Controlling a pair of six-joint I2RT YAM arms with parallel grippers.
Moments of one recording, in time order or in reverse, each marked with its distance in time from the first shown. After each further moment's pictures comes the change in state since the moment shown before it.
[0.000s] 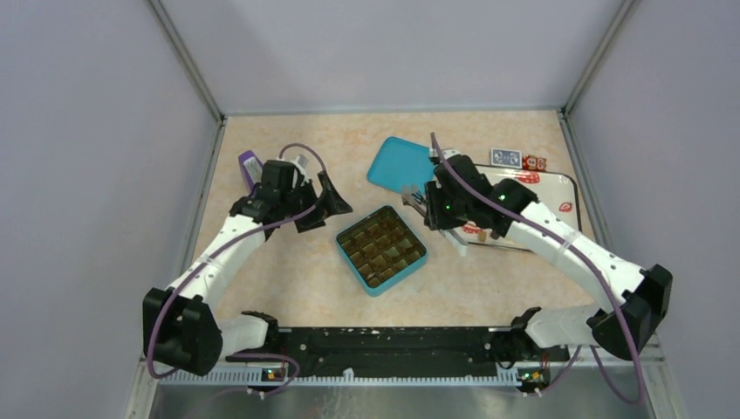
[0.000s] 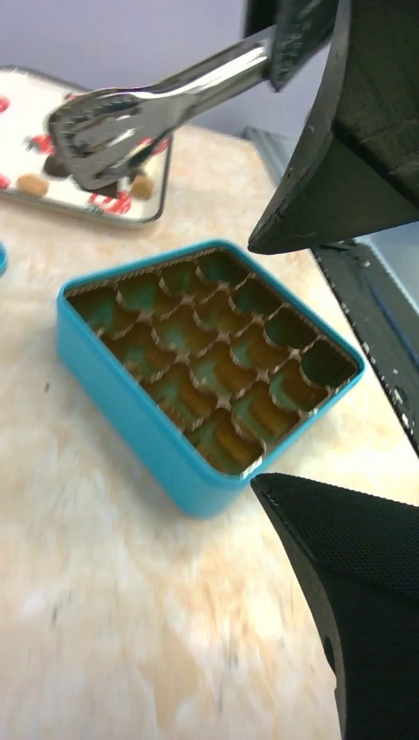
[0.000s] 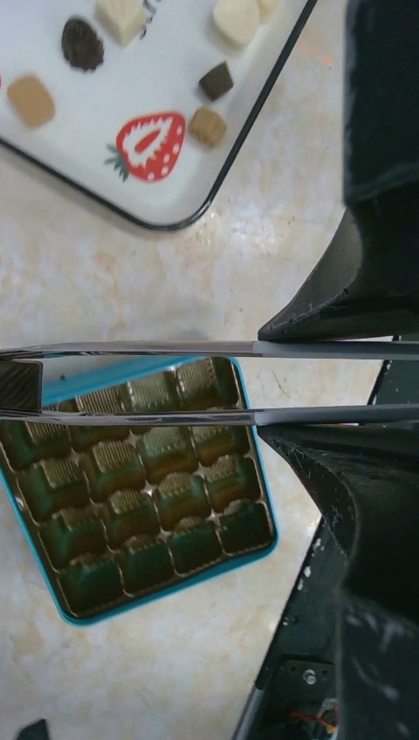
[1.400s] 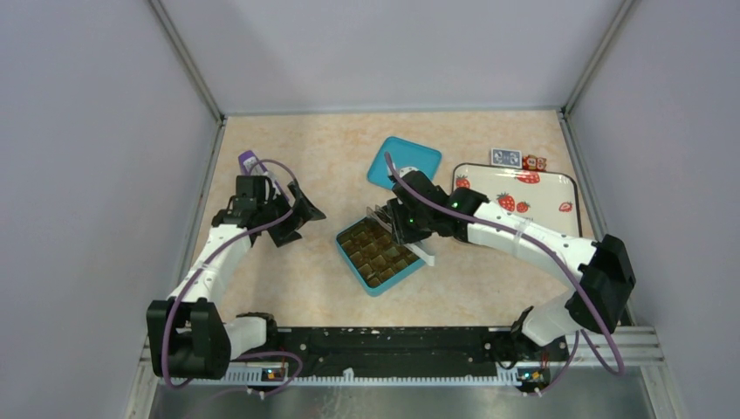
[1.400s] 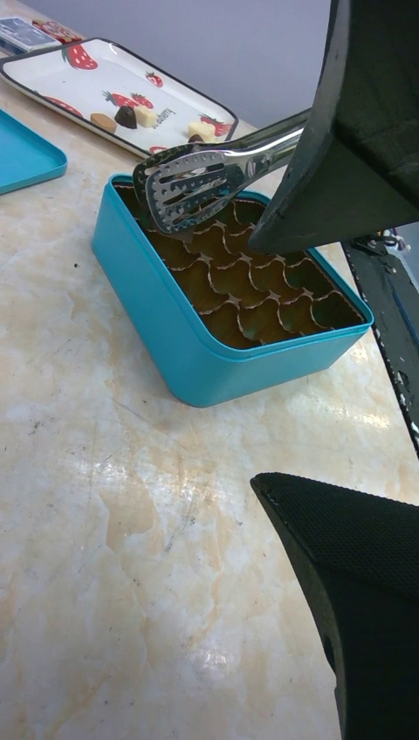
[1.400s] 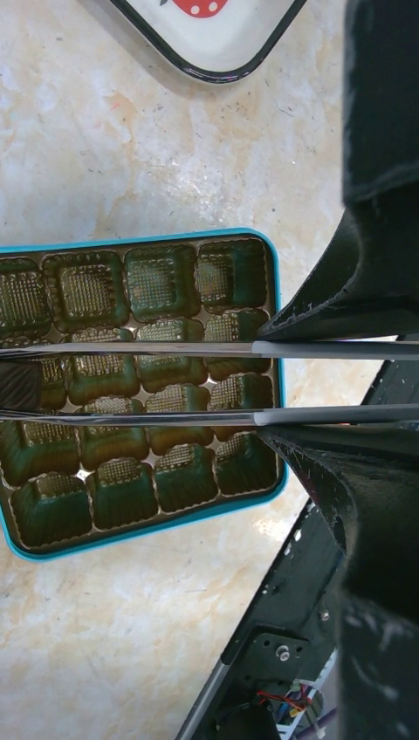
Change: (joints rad) left arm 0.261 -0.045 -0.116 -0.058 0.006 0.030; right arm 0.180 0.202 -0.008 0.159 -0.062 0.055
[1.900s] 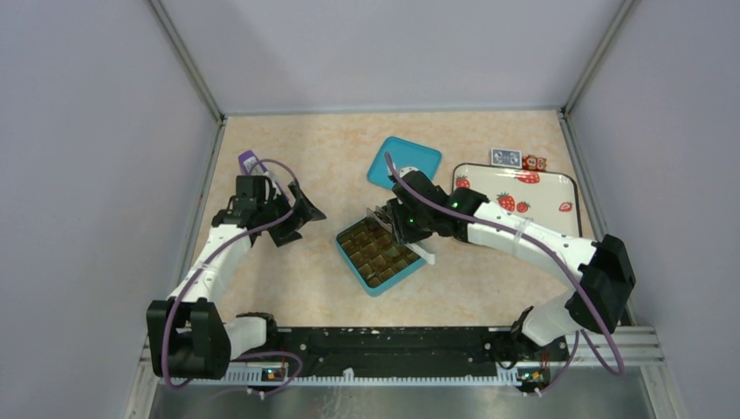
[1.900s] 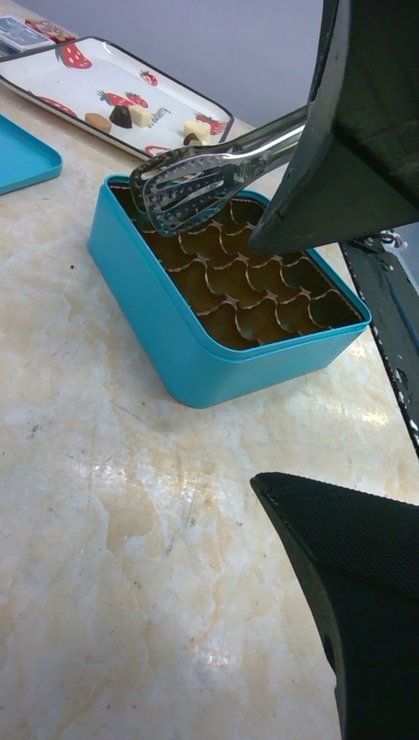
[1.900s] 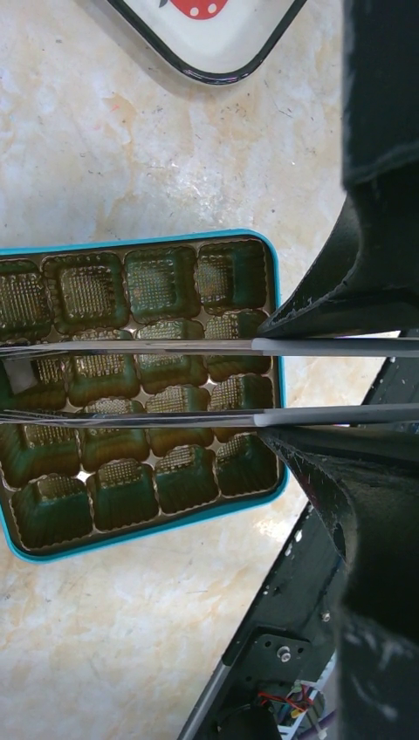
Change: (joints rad) left arm 0.000 0.000 0.000 0.000 0.006 0.010; right arm 0.000 0.000 0.000 -0.001 0.003 0.001
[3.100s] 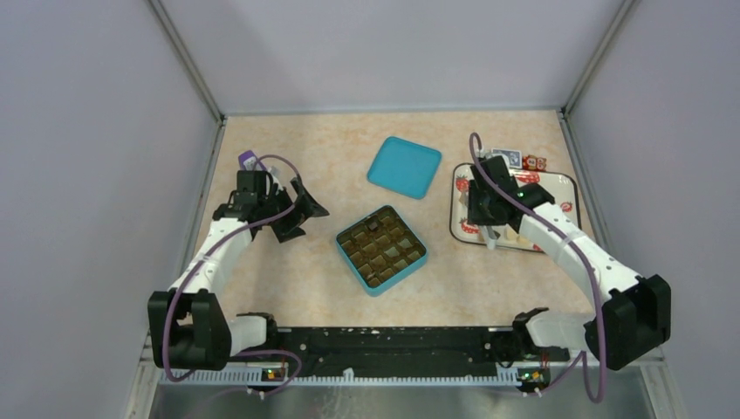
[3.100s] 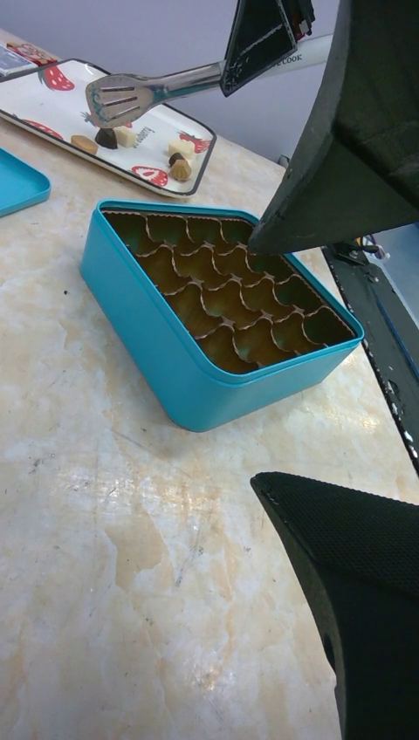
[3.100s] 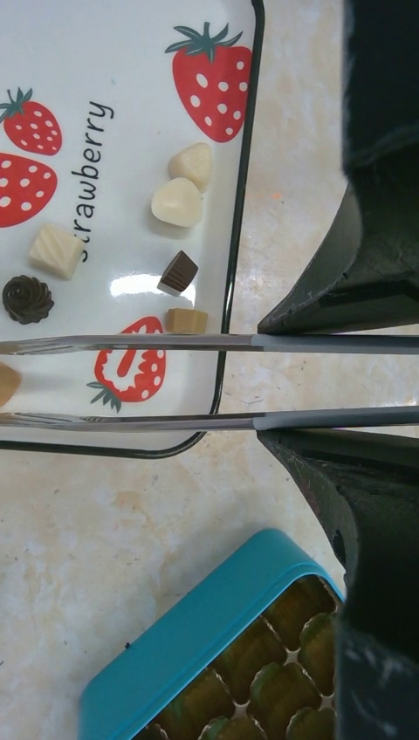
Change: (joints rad) left arm 0.000 0.047 0.040 0.001 0.059 0.005; right arm -0.475 -0.229 -0.210 -0.076 0.165 -0.106
